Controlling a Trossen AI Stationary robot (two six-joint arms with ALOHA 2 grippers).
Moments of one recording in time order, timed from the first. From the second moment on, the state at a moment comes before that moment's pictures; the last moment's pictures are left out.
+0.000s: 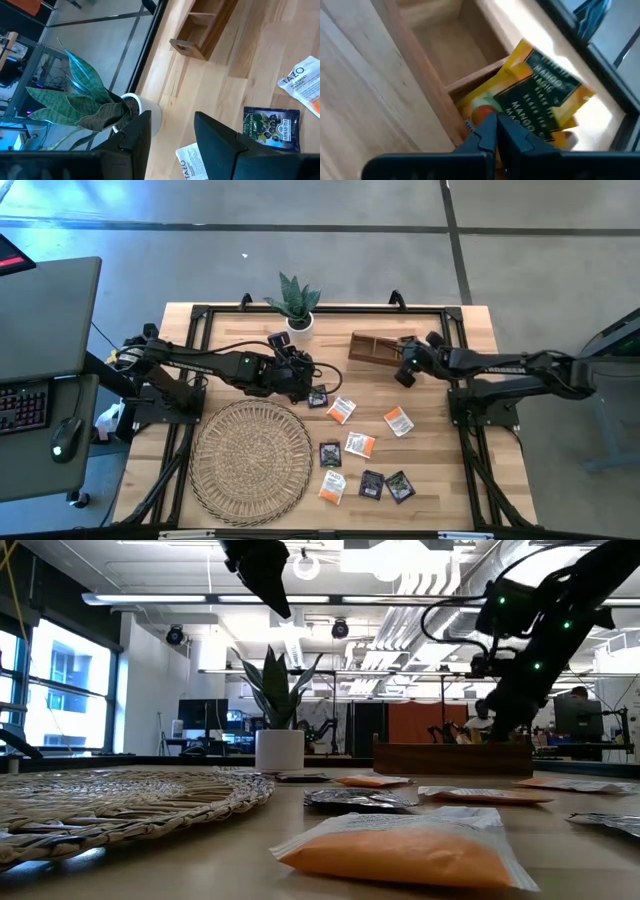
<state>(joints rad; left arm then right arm) -0.14 1.57 1.44 -0.85 -0.80 -0.08 -0.38 1.07 0.43 -0.37 0.48 0.14</state>
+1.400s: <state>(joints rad) -0.14 1.17 1.29 -0.76 -0.69 -0.11 0.34 1.10 0.76 -0.44 0.61 0.46</state>
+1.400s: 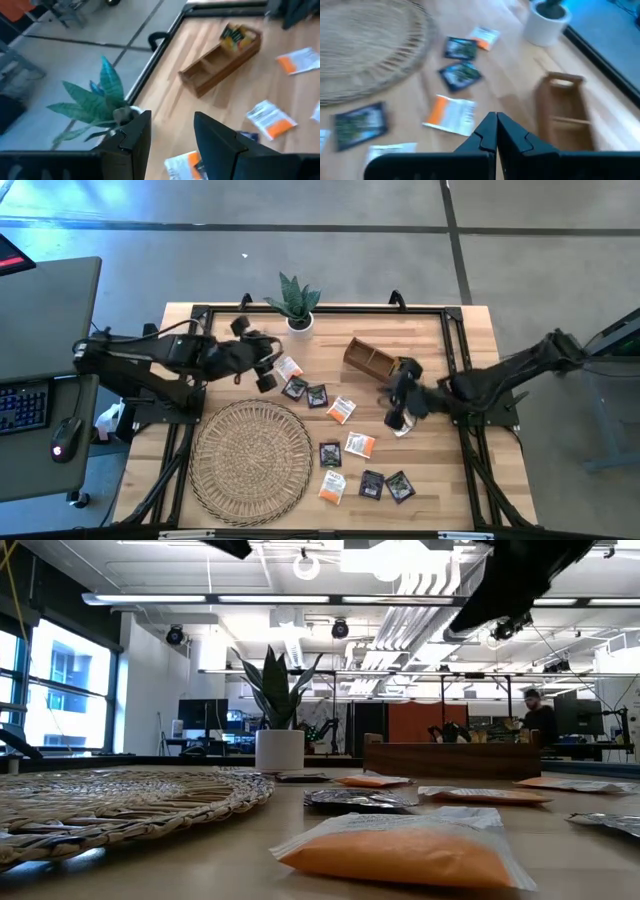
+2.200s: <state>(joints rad) 0.11 1.10 0.68 -0.23 -0.24 -0.22 0.42 1.62 0.77 -0.03 0.59 0.56</state>
